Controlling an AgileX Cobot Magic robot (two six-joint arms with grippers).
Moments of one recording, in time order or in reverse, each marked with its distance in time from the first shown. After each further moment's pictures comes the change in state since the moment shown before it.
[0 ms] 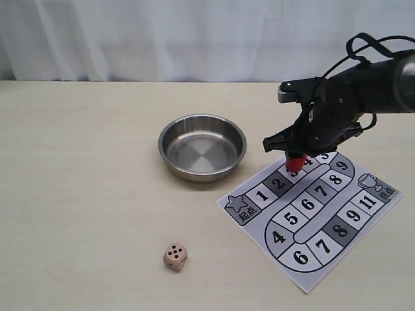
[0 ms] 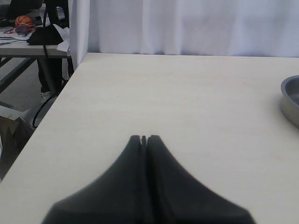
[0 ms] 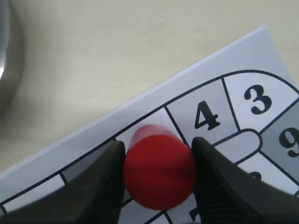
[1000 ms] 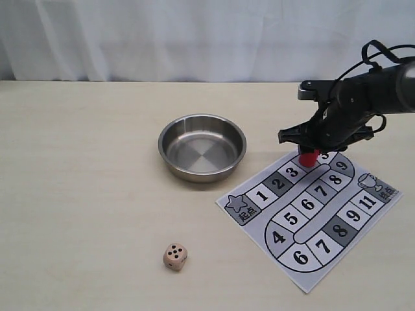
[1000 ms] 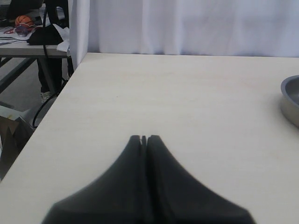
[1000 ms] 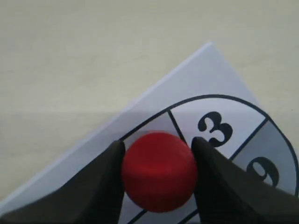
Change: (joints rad) left arm 0.000 0.000 0.000 0.000 0.000 0.000; right arm -0.111 0.107 -0.066 0.060 -0.062 -0.002
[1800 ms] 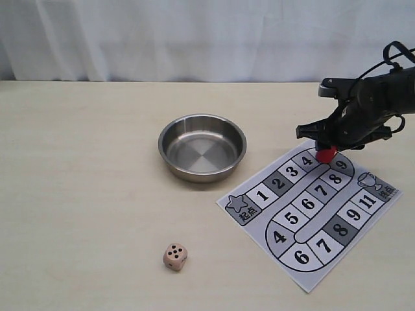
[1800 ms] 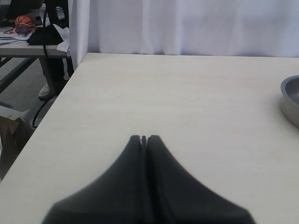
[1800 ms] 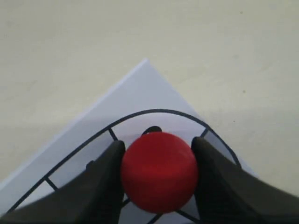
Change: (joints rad) left arm 0.000 0.000 0.000 0.000 0.000 0.000; right arm -0.088 0.014 -0.003 0.000 -0.039 -0.006
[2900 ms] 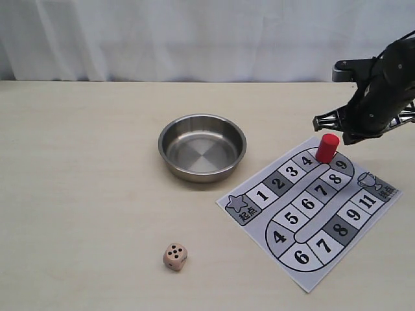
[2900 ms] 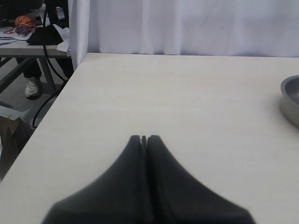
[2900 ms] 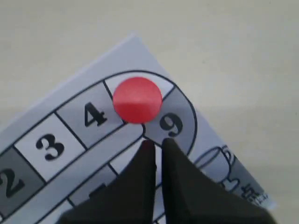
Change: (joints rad) left arm 0.000 0.000 0.000 0.000 0.000 0.000; right arm 0.000 -0.185 0.005 0.010 0.262 -0.124
